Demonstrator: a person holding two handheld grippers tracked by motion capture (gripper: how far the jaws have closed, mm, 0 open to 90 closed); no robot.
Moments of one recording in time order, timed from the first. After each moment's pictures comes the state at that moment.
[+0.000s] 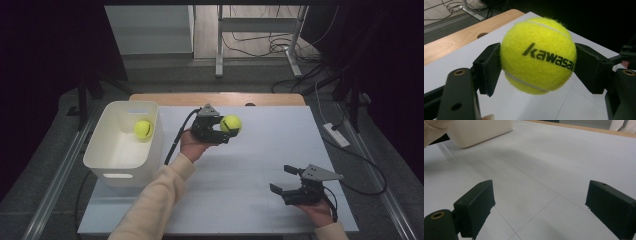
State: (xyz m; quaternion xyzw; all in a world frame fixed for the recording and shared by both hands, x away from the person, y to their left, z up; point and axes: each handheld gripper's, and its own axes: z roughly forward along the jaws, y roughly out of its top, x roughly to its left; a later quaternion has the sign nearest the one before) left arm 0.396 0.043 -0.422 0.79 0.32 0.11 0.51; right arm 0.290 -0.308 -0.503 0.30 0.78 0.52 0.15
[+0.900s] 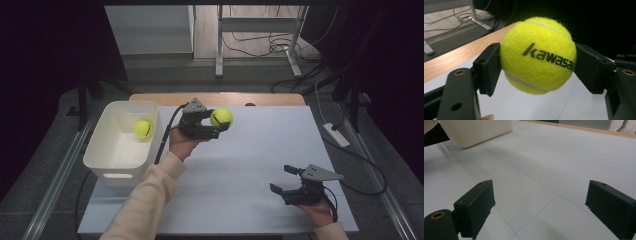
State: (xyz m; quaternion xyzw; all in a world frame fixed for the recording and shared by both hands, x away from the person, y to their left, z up) left arm 0.384 0.070 -0.398 0.77 0.33 0.14 0.53; right arm 0.290 -0.308 -0.503 0.30 0.78 0.52 0.15
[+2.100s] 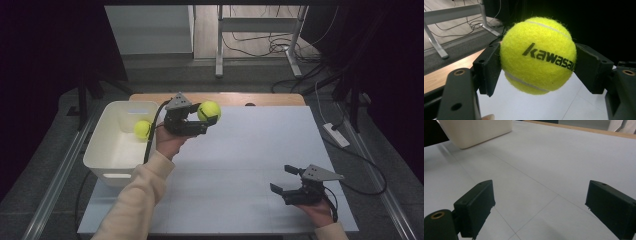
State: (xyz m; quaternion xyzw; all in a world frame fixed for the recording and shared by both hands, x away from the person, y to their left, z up) left arm 0.371 0.103 -0.376 0.75 0.34 0.17 0.54; right arm 0.289 -0.308 -0.502 0.30 0.78 0.53 0.15
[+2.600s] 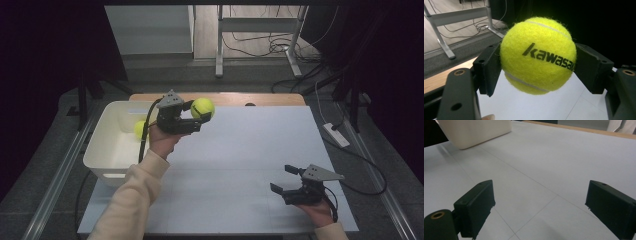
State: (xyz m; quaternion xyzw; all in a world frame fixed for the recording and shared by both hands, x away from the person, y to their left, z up) left arm 0.366 0.118 -0.367 0.74 0.36 0.18 0.54; right arm 0.289 -0.309 -0.502 0.30 0.78 0.53 0.15
